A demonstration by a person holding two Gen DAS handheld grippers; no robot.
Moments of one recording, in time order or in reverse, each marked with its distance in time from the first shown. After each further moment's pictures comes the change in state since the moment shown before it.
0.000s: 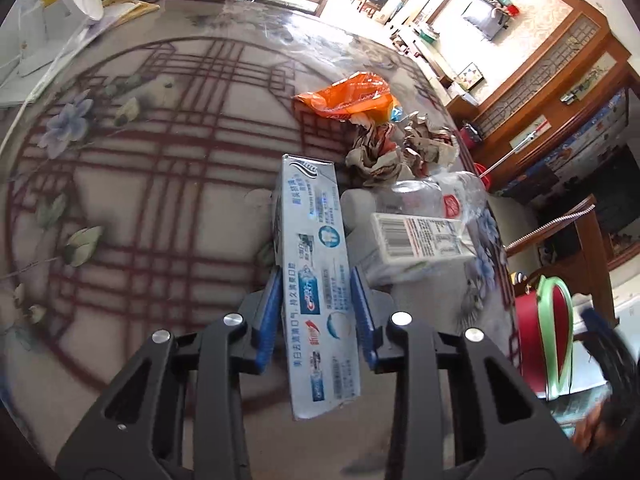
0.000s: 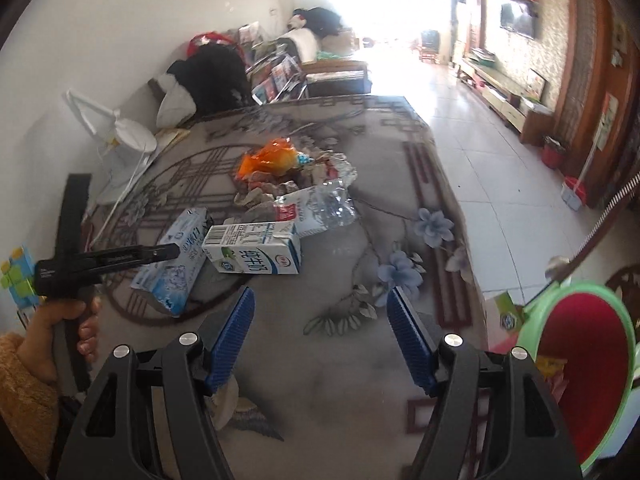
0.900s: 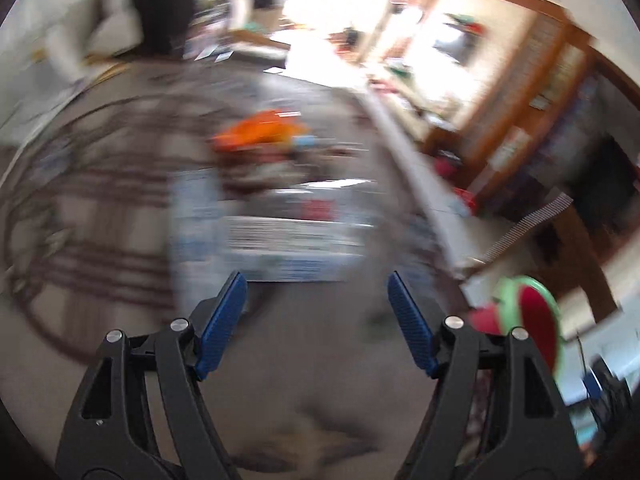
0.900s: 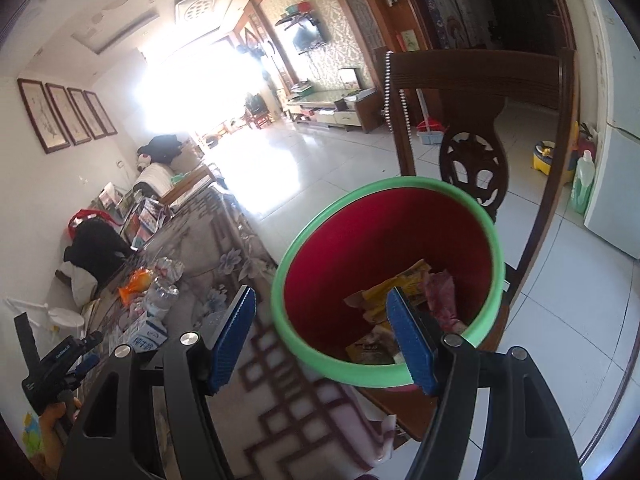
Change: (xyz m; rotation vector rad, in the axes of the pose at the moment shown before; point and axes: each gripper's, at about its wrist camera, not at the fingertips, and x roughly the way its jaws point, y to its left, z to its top) left arm -0.021 -0.085 -0.035 0.024 -0.181 0.039; right arm -0.139 -0.154 -0.158 0.674 -0.321 -0.251
